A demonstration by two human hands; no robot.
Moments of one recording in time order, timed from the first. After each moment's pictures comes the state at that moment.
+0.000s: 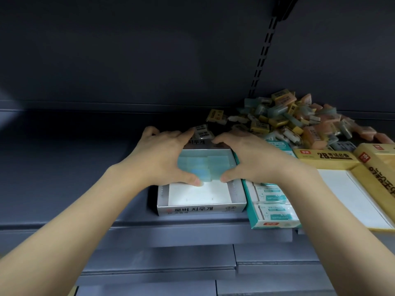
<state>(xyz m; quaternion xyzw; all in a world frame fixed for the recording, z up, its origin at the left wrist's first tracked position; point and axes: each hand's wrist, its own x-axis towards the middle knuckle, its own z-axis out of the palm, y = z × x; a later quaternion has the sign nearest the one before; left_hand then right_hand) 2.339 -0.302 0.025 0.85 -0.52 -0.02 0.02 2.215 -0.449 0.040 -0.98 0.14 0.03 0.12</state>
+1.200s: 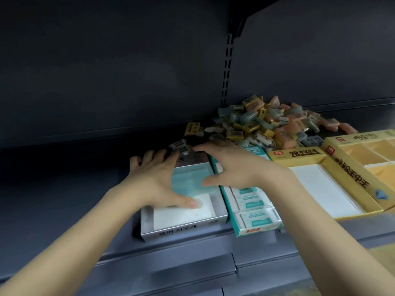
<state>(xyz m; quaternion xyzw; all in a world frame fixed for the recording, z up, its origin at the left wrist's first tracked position) 2.332 -0.323 0.029 0.87 -0.48 -0.09 -0.06 2.210 -0.466 0.037 -0.97 0.14 0.01 0.18</state>
